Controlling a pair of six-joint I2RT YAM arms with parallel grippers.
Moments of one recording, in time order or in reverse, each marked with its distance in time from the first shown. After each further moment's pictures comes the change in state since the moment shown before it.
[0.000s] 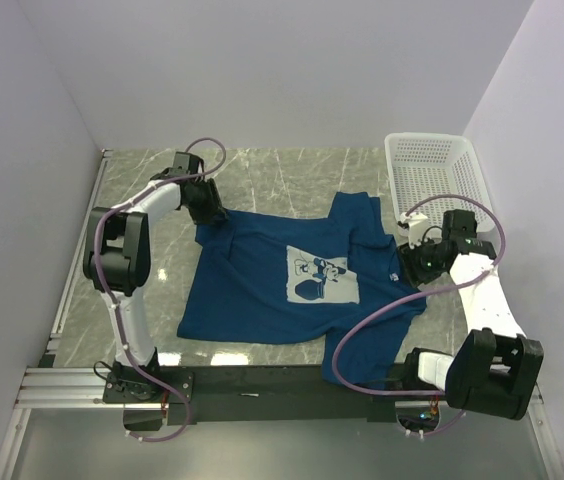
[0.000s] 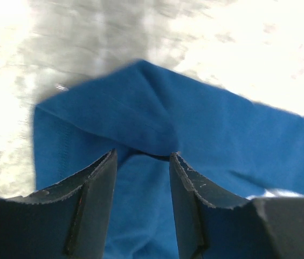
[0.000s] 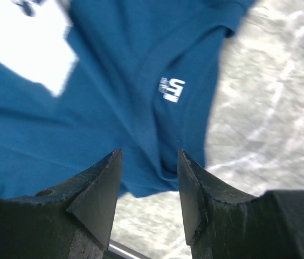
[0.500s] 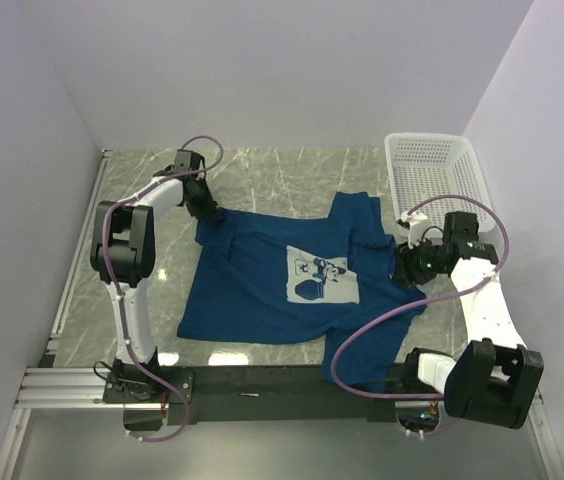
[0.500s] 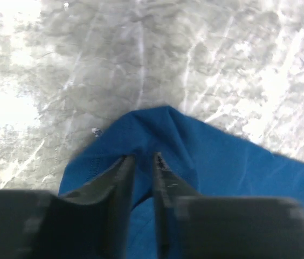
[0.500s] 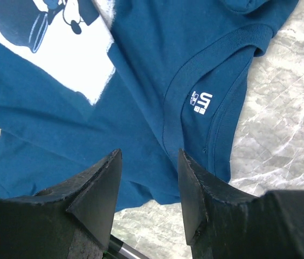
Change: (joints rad) left arm 0.006 0.099 0.089 0.007 -0.124 -0.050; right arm 0.000 -0.045 -0.002 -0.029 -0.132 0.038
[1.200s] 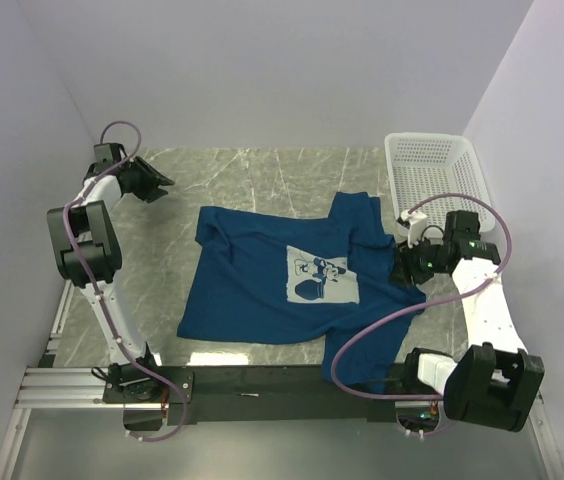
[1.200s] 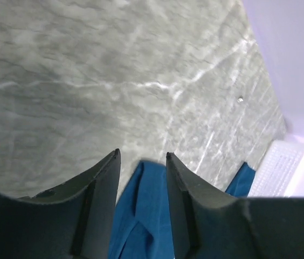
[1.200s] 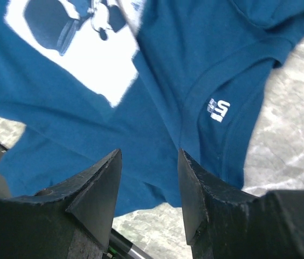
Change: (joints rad) left arm 0.383 0.031 0.052 0.171 0.378 -0.188; right arm 0.000 -0.032 0.008 -0.033 -0.068 -0.006
